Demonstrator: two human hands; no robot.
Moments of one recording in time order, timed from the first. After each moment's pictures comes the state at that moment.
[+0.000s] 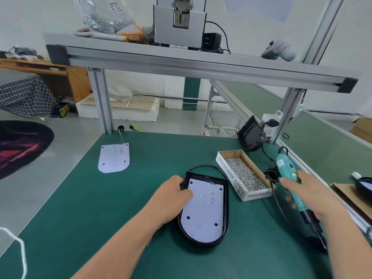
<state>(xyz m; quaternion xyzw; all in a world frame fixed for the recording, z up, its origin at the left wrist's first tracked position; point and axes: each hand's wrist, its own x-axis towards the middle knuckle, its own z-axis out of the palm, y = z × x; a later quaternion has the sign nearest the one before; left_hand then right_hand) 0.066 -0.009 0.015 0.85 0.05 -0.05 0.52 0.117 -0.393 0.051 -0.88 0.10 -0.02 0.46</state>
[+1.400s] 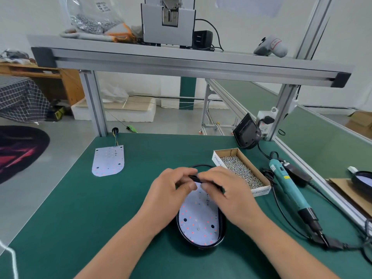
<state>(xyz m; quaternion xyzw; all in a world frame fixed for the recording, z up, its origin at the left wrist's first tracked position) 0.059 -0.015 0.025 0.83 -0.09 0.12 0.54 0.078 -0.223 0.039 -0.84 -0.33 -0.21 0.37</state>
